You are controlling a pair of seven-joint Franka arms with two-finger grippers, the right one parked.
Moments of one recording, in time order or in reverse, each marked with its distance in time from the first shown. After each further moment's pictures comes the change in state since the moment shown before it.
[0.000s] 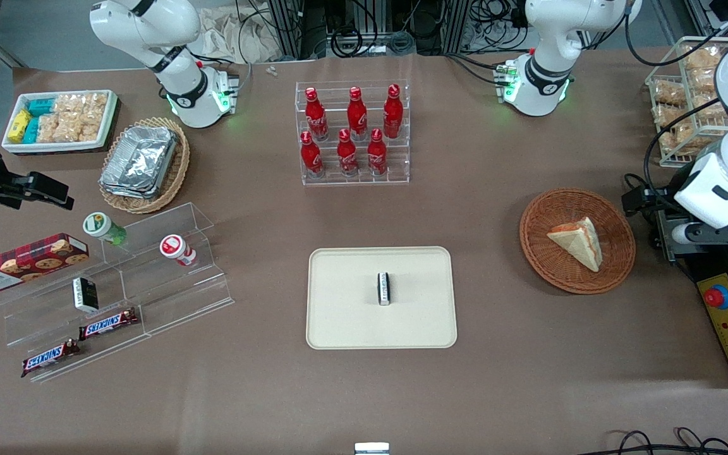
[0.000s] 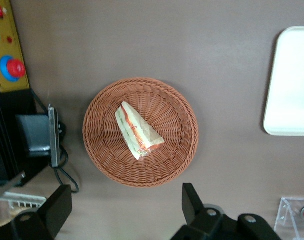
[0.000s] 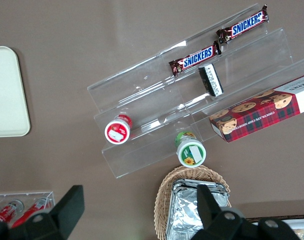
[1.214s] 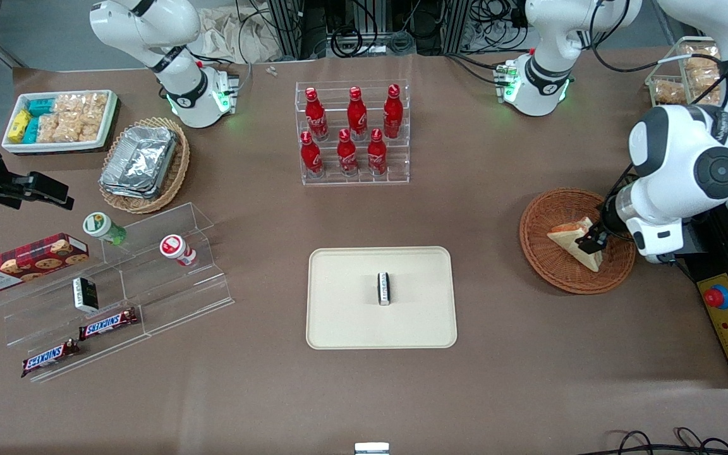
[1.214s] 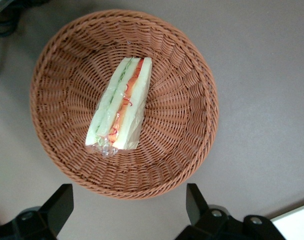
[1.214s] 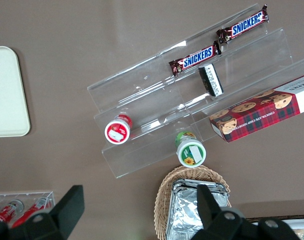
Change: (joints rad) arm -0.001 0.003 0.005 -0.486 -0.063 0.475 -0.879
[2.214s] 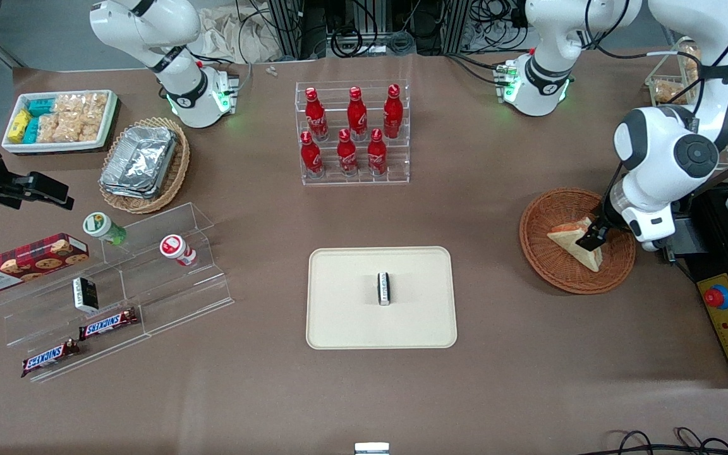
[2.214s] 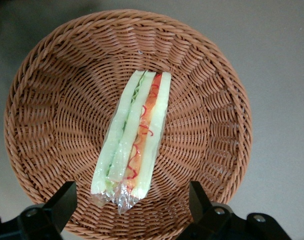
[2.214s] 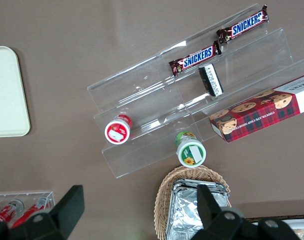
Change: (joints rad) arm 0.003 -0.035 0.057 -0.248 0.000 0.324 0.030
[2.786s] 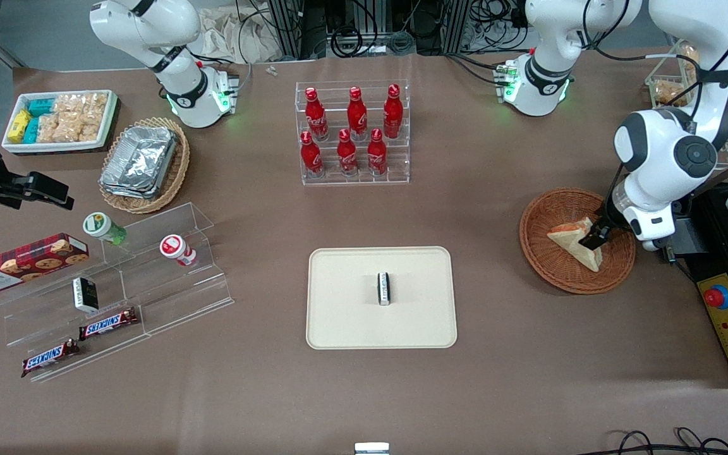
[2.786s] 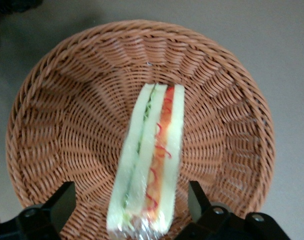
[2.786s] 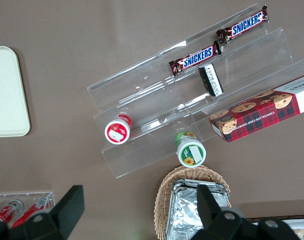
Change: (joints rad) arm 0.001 0.032 0.047 -0.050 -0.001 0.099 0.091
